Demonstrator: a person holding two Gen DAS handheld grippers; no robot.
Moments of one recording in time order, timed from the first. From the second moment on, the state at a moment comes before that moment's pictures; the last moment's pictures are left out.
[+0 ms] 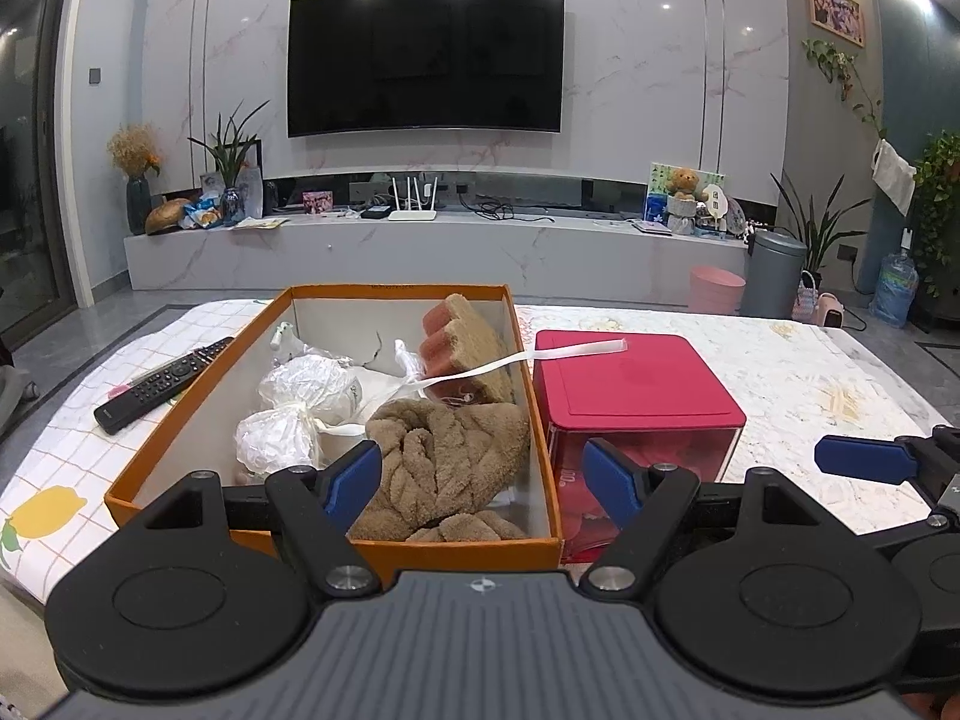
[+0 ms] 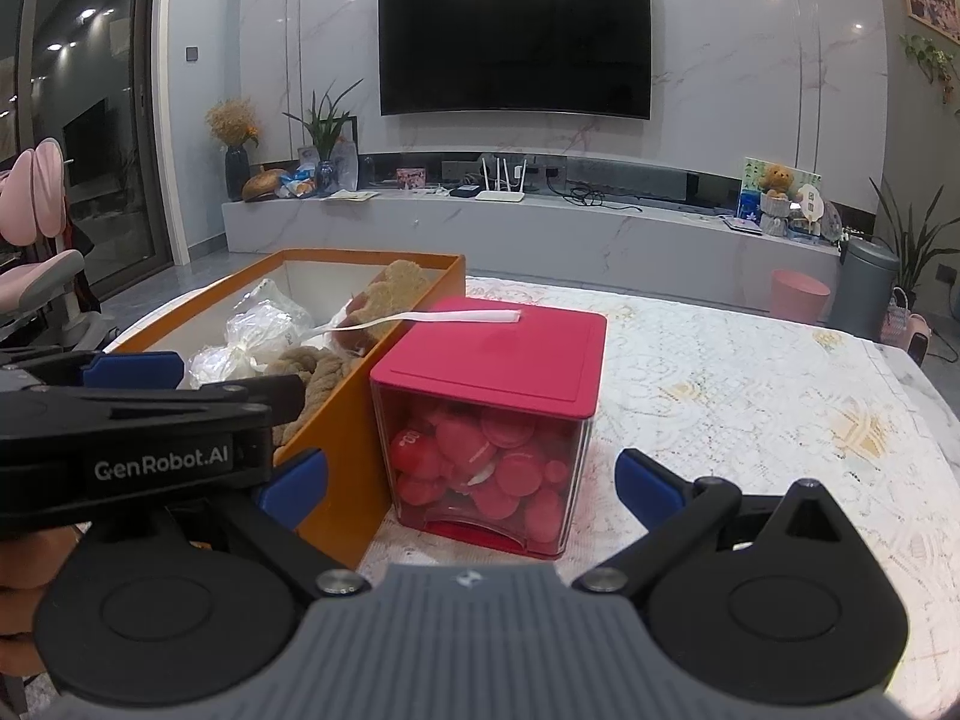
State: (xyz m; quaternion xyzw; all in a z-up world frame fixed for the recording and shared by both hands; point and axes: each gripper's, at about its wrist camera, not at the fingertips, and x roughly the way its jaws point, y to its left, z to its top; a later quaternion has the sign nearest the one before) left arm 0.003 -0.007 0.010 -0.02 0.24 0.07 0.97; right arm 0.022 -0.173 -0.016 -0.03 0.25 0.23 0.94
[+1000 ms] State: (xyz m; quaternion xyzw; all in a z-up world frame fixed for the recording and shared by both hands) left arm 0.000 -0.014 0.010 0.00 0.23 0.07 0.97; right arm 0.018 -0.172 -0.014 -0.05 0.24 0.23 0.94
